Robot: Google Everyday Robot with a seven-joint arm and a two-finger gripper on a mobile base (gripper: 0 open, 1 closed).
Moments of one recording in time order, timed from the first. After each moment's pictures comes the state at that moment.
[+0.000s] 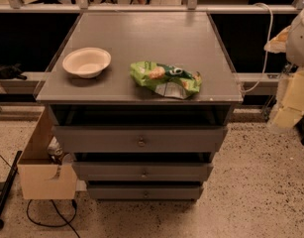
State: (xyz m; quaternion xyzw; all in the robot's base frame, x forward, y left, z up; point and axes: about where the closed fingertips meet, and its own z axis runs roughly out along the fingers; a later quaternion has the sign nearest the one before) arm 0.438 -0.217 0.976 -0.60 0.78 -0.03 0.16
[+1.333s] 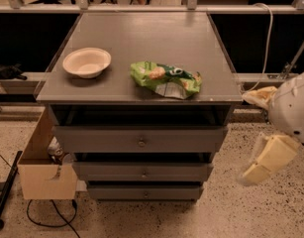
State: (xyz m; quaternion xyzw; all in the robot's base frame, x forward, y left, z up) arm 0.388 -0.173 0.905 -0.57 0.78 0.10 0.25
